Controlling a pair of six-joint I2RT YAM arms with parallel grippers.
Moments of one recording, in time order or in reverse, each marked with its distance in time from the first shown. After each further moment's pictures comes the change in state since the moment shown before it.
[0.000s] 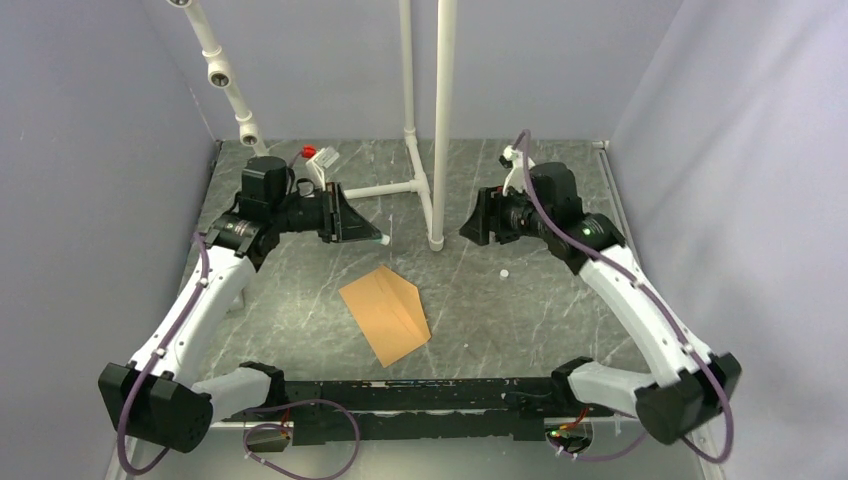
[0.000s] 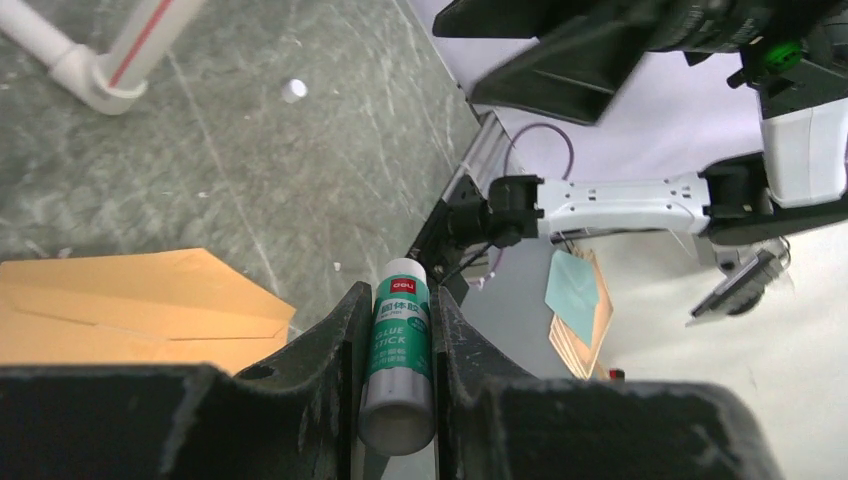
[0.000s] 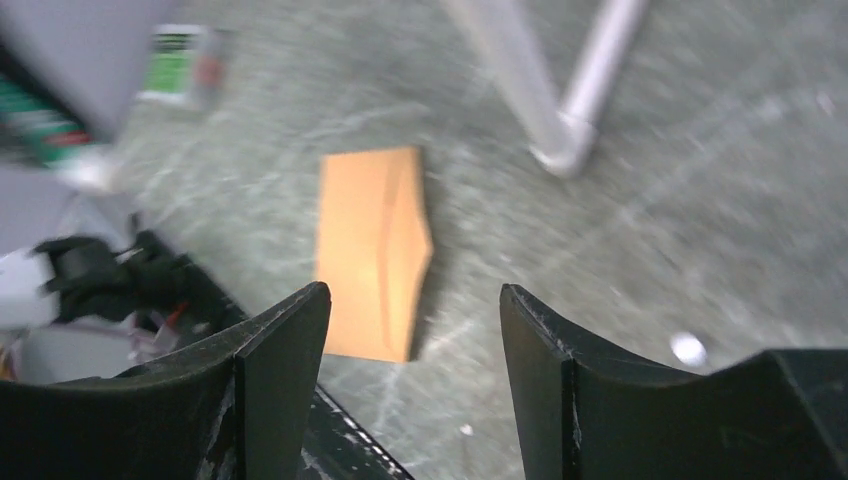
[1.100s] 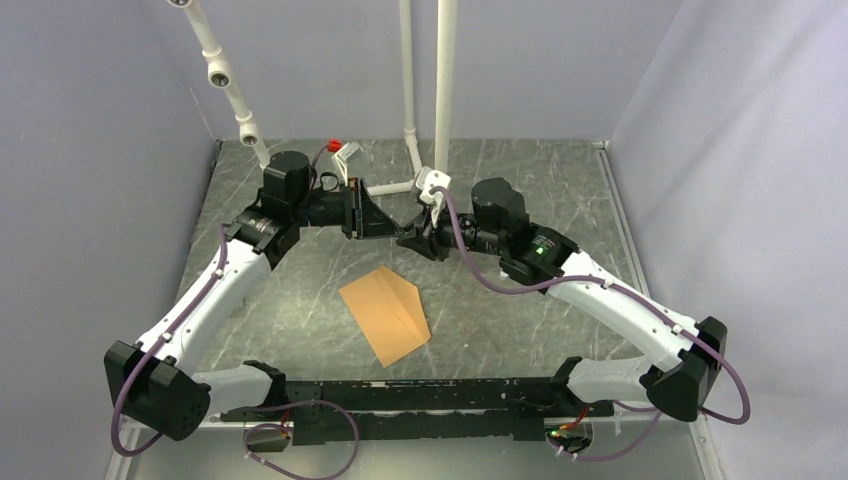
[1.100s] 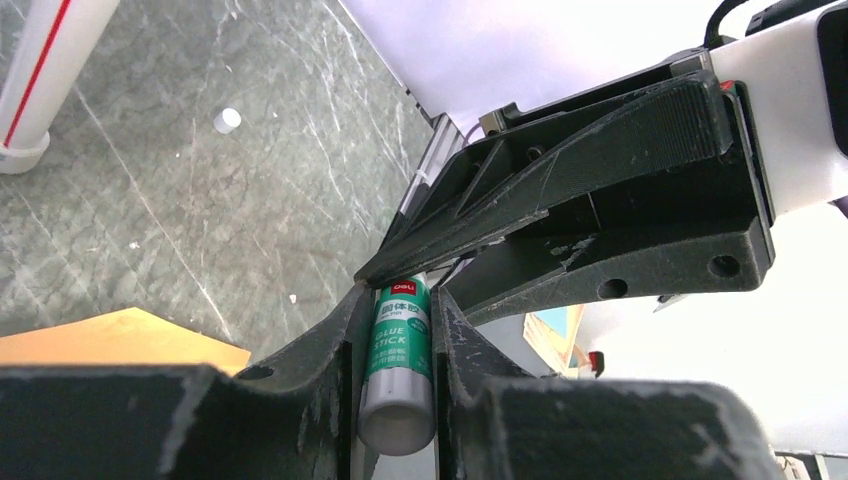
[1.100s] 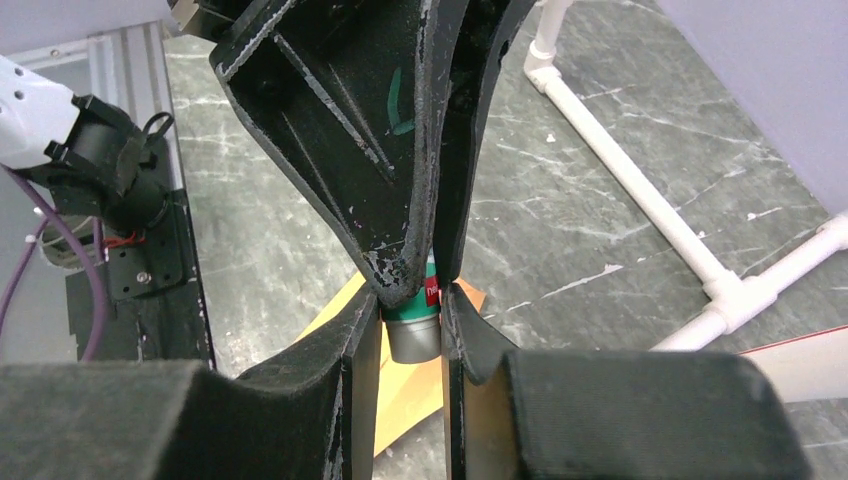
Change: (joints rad) left arm -0.145 0.060 0.014 0.191 0.013 -0.120; right arm 0.432 0.051 0.018 0.384 -0.051 -0.425
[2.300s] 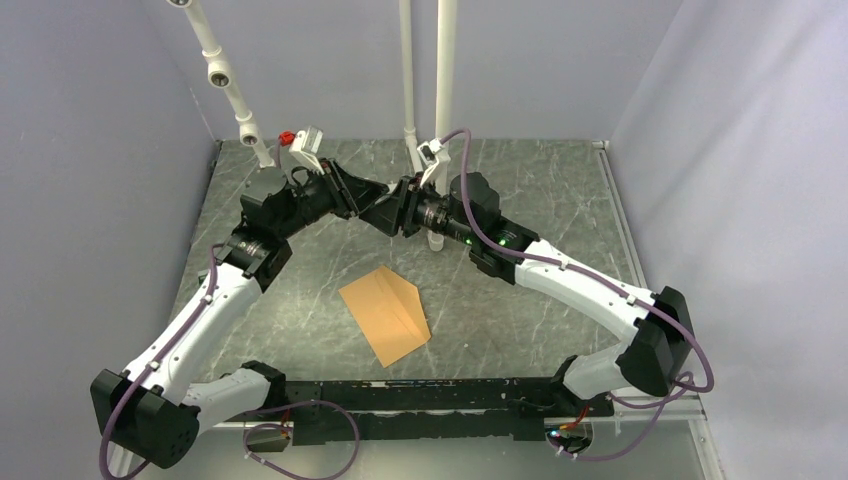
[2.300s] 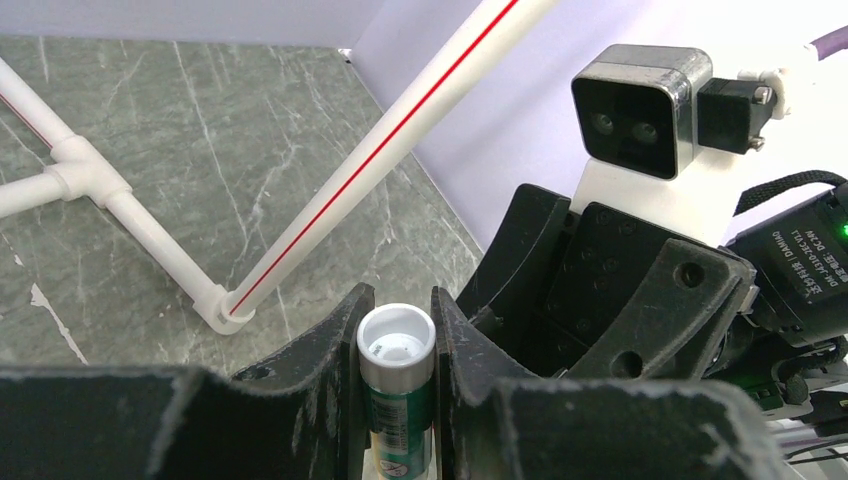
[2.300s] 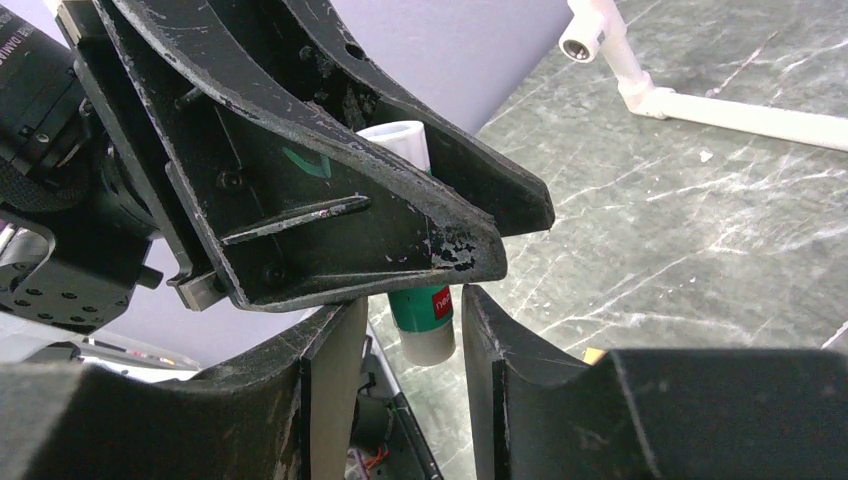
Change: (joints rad) left arm -0.004 -0.131 -0.131 0.326 -0.502 -0.063; right arm 0.006 0.172 -0.007 0.404 0.133 0.803
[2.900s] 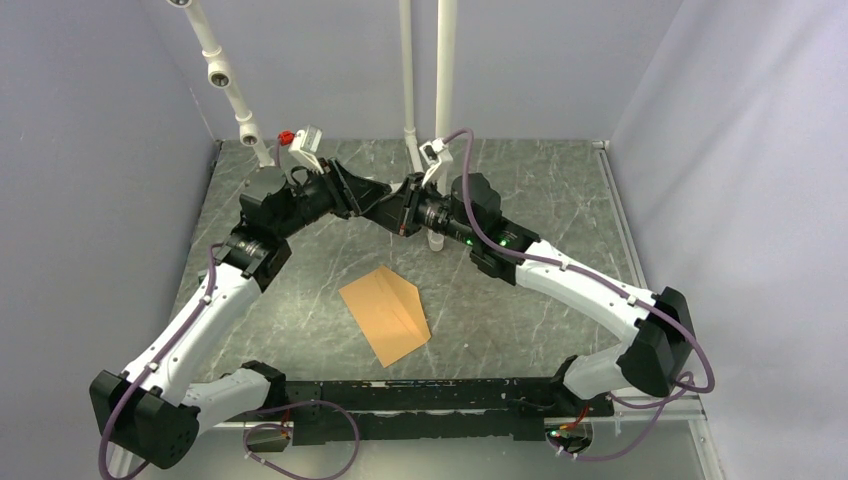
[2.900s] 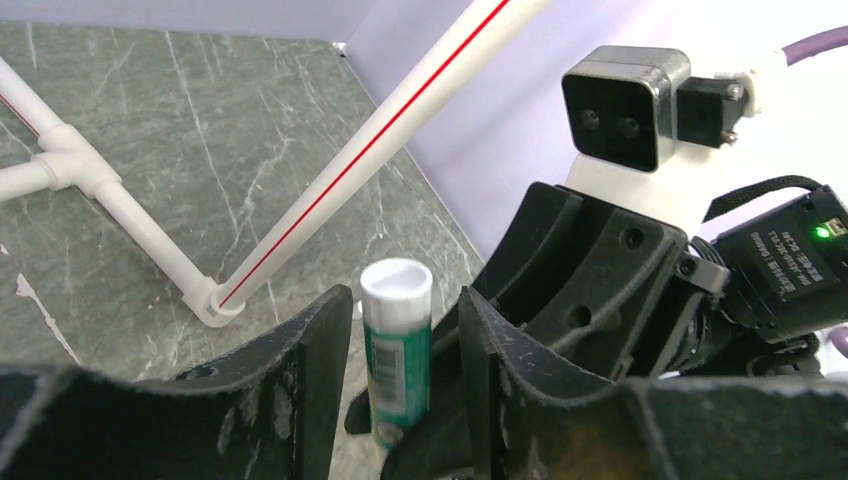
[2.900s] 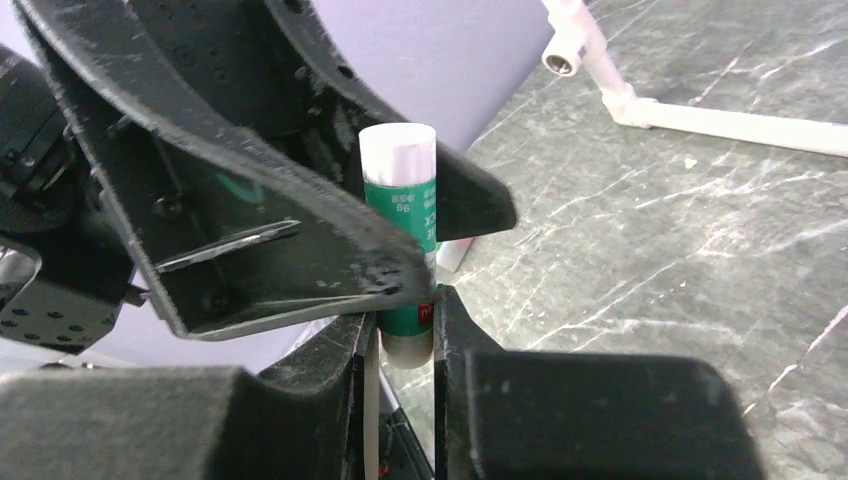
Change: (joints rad) left arm -0.002 -0.004 0.009 -0.014 0.004 -0.020; right arm -0.003 -0.007 -0.010 0.014 0.019 0.011
